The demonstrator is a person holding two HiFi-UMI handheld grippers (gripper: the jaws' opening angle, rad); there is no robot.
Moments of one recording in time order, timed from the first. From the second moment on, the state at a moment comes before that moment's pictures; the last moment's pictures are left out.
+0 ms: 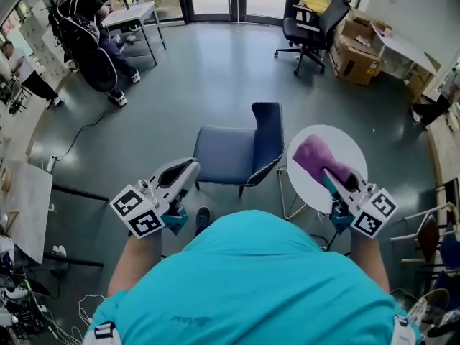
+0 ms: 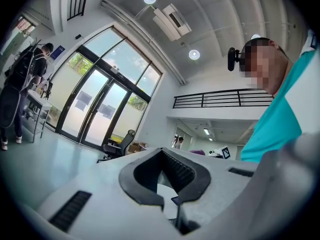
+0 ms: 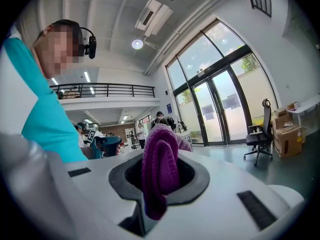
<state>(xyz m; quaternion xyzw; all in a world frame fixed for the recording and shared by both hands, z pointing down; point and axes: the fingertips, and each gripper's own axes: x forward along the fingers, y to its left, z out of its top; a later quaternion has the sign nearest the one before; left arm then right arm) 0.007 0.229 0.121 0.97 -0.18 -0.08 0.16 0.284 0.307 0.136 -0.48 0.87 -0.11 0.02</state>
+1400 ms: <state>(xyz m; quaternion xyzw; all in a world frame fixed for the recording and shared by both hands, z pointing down) 0.063 -0.054 0.189 0.94 -0.23 -0.03 0.25 0.396 -0.056 0.235 -0.48 0.84 -0.16 -0.19</state>
